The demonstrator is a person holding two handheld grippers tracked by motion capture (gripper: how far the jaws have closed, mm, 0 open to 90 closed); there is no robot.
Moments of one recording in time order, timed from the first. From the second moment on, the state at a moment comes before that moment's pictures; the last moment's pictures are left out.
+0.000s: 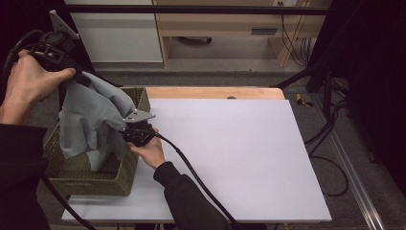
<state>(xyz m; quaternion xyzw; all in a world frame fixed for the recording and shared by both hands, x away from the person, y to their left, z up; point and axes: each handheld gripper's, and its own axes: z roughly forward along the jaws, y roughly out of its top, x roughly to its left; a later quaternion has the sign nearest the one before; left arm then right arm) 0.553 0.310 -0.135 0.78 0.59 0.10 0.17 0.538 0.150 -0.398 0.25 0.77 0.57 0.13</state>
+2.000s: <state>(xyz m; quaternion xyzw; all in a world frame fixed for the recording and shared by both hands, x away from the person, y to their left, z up) 0.543 0.295 -0.139 0.79 0.57 0.09 0.21 0.487 0.001 -0.236 0.23 0.64 0.68 0.27</state>
